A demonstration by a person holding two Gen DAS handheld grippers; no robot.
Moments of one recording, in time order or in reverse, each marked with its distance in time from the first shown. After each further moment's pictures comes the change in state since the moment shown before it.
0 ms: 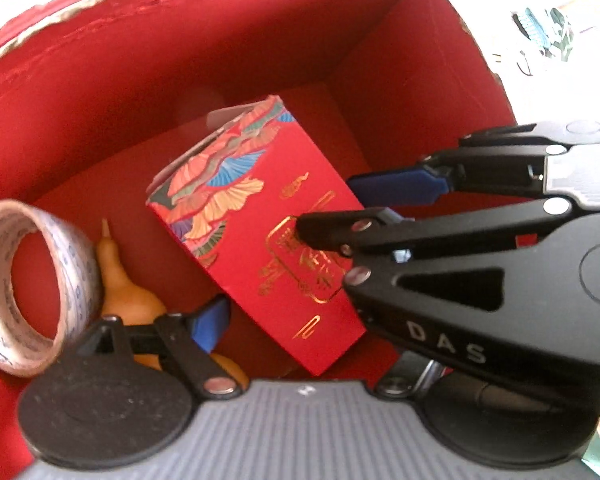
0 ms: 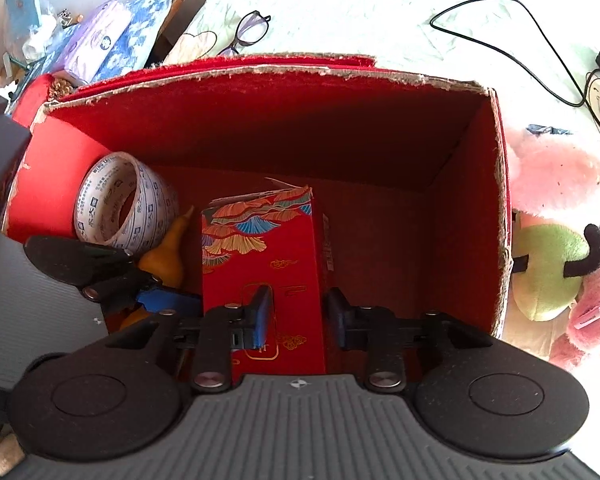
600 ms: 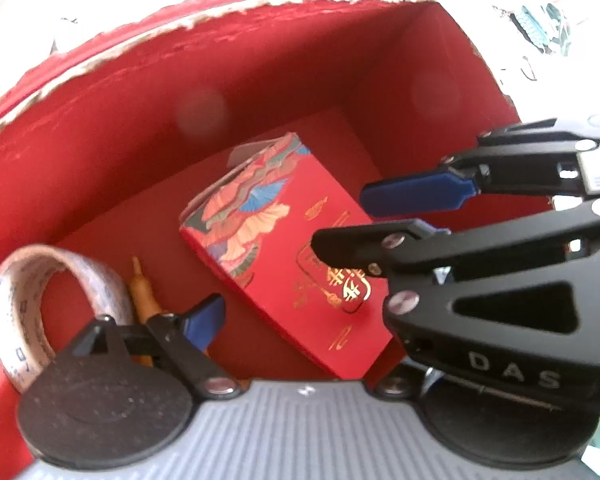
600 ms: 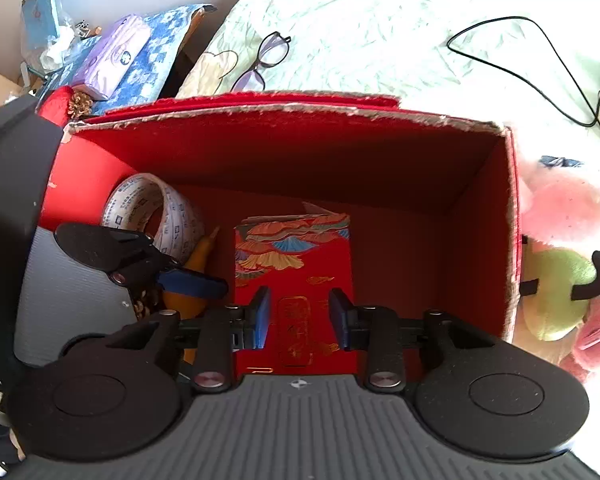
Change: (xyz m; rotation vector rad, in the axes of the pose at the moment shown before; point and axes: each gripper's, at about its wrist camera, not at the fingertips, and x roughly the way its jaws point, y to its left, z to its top) left arm -0.012 0.000 0.004 0.059 -0.045 0.048; right arm -0.008 0.005 0.012 -0.014 -0.042 0.043
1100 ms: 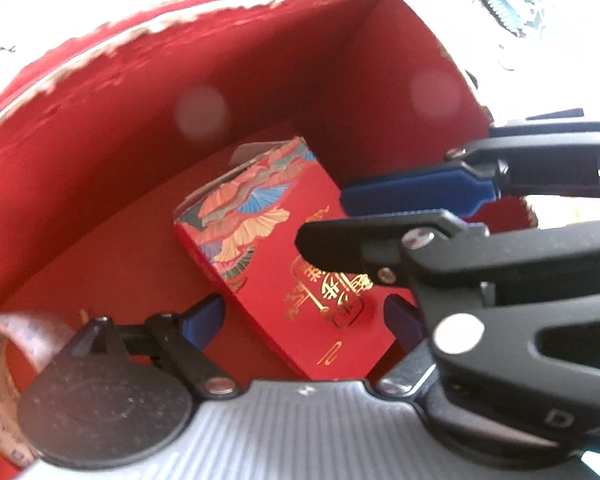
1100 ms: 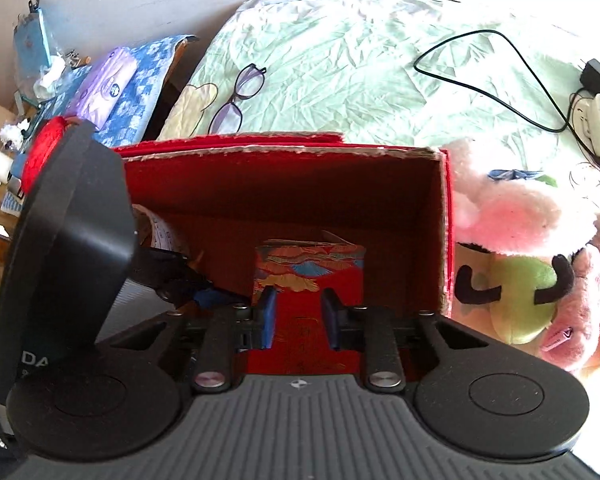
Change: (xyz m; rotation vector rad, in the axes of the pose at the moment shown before) left arm 0.014 -0.018 0.026 0.058 0.018 -0.079; right arm -0.021 -0.020 0.003 0.055 -0.056 0.001
